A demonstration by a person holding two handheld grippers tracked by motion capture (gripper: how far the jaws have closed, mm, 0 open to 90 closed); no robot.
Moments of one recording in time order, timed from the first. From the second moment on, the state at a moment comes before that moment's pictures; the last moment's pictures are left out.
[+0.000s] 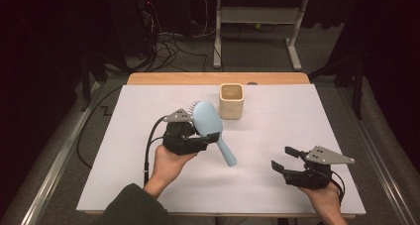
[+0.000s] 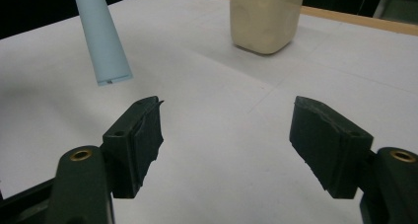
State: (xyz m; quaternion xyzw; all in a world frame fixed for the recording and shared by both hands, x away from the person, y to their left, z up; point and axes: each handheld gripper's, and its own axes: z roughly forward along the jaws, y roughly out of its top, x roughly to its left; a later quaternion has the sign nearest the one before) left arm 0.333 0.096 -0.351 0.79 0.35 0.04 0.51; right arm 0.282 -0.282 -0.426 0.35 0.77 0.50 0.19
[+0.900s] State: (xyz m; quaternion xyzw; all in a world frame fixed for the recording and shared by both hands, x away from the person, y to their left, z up) left arm 0.351 0.107 -0.335 0.77 0.37 0.06 0.51; right arm 0.268 -0.309 -0.444 0.38 0.74 0.51 0.22
